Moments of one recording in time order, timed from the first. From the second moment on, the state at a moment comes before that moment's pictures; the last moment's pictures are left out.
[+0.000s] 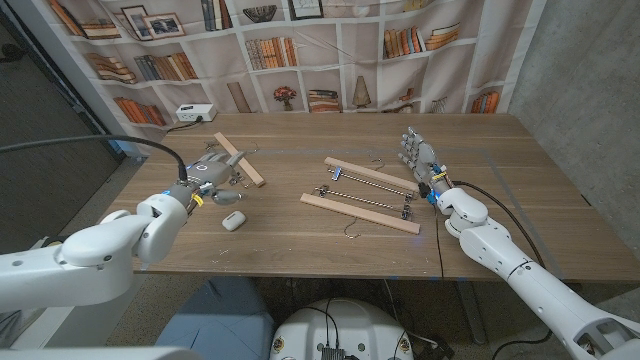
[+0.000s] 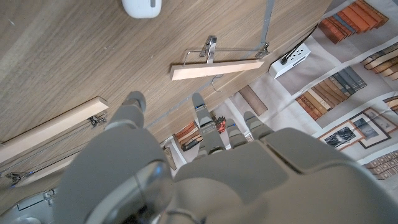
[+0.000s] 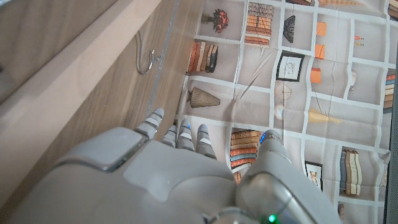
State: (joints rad) left arm 1.43 1.54 0.24 -2.45 0.36 0.84 0.19; left_hand 0.67 0.02 0.44 -0.15 0.26 -0.17 -0.03 0.20 0.18 0.54 -0.10 0.25 0.28 0.02 0.02 0.19 0.18 0.01 0.12 0.19 0.17; right arm -0.94 -0.54 -0.39 -1.48 0.66 0.20 -0.03; right_hand 0.20 0.06 0.28 -0.14 0.18 0.02 -0.02 0.20 0.19 0.01 0.08 0.21 0.20 -0.16 0.02 0.19 0.20 0.01 0.09 0.19 0.17
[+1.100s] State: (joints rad) left arm 1.38 1.55 0.35 -2.50 0.42 0.96 0.16; left_hand 0.64 0.00 0.45 -0.15 0.21 -0.16 0.01 0.20 0.18 0.59 -0.07 0.26 0.30 0.04 -0.02 0.19 0.17 0.05 0.04 0.20 0.17; right arm -0.93 -0.54 -0.38 -1.47 0.68 0.19 -0.02; right_hand 0.20 0.06 0.28 -0.14 0.18 0.02 -0.02 0.20 0.19 0.01 0.08 0.21 0.20 -0.16 0.02 0.20 0.20 0.01 0.09 0.19 0.17
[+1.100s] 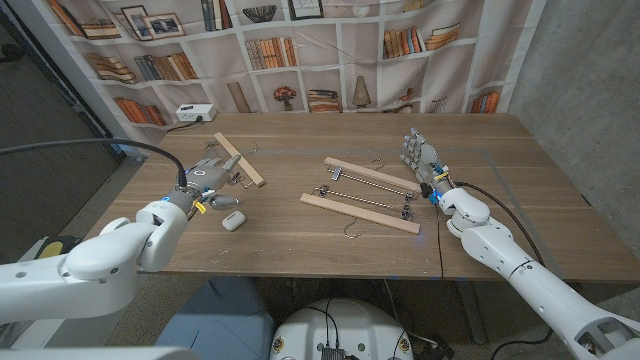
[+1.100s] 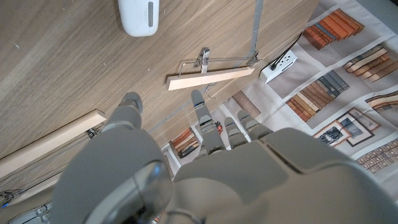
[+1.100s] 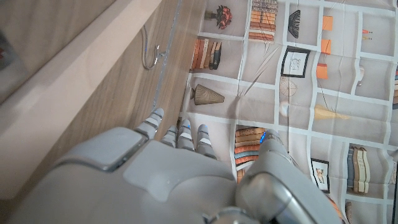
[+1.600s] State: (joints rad) left arm 1.34 1.55 0.41 -2.51 0.47 1.01 0.13; left_hand 0.63 -0.01 0.45 -0.15 0.21 -0.16 0.01 0.20 0.18 0.59 -0.08 0.26 0.30 0.05 -0.01 0.19 0.17 0.04 0.05 0.19 0.17; right arm -0.92 -0.53 -0.39 -1.44 0.68 0.20 -0.01; right_hand 0.20 0.06 0.28 -0.14 0.18 0.02 -0.02 0.20 0.19 0.01 0.08 0.21 0.20 -0.16 0.02 0.20 0.20 0.01 0.09 0.19 0.17
